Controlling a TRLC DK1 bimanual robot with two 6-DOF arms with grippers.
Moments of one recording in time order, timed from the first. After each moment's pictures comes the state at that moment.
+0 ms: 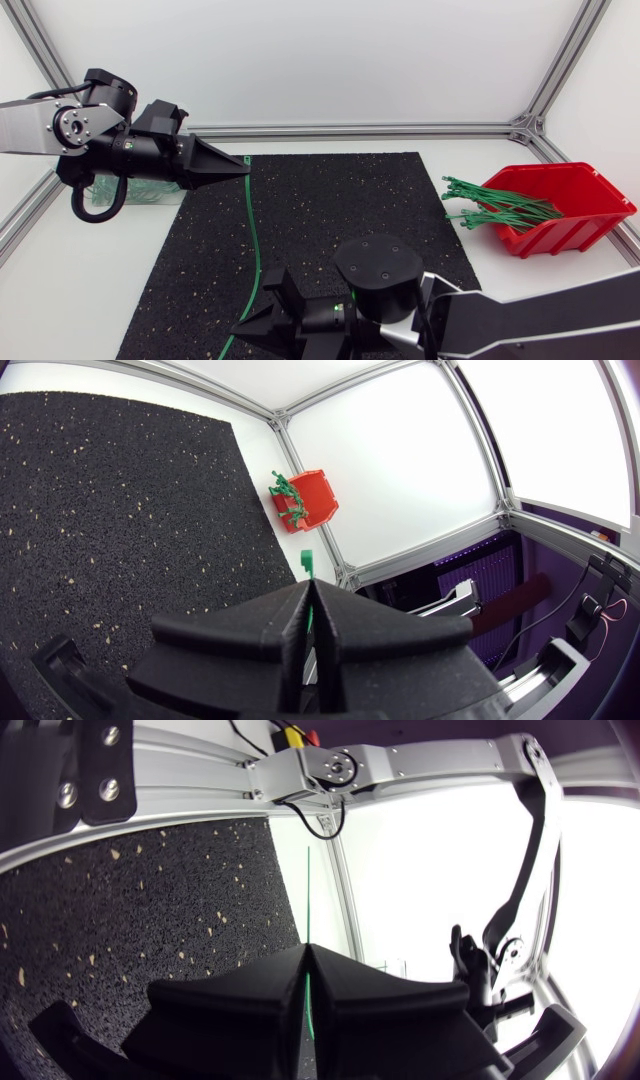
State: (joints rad) left arm -0.08 1.61 1.08 -0.52 1.27 -0.10; right arm 1.04 1.63 0.50 0.76 -0.42 -1.48
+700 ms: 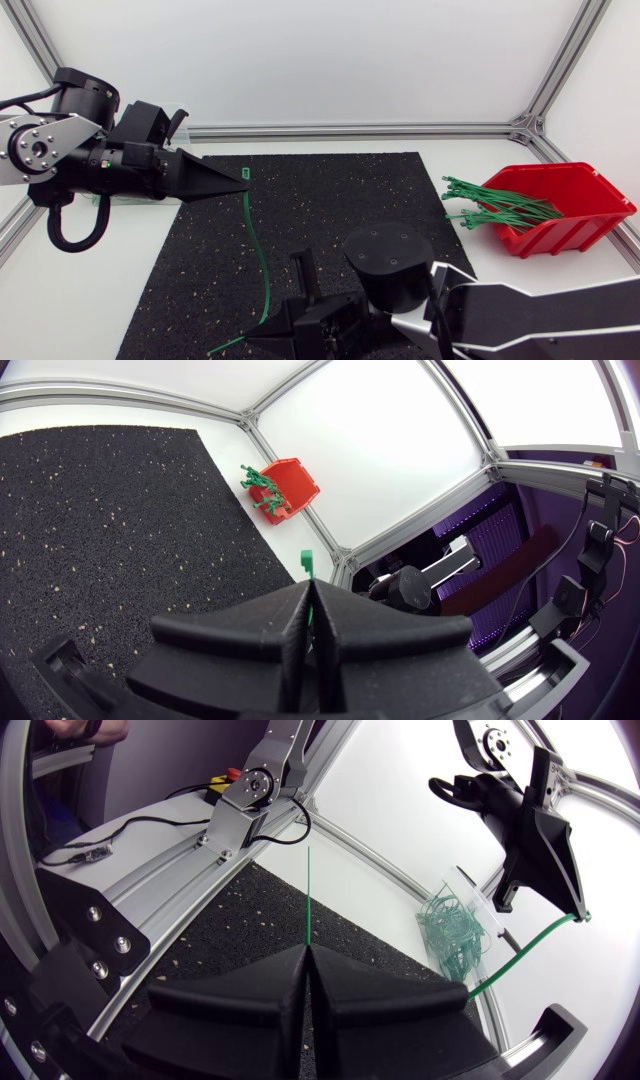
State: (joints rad) left arm -0.13 1.40 0.94 -0.48 1.27 -0.02; right arm 1.01 1.54 0.50 0.57 -0.48 -0.76
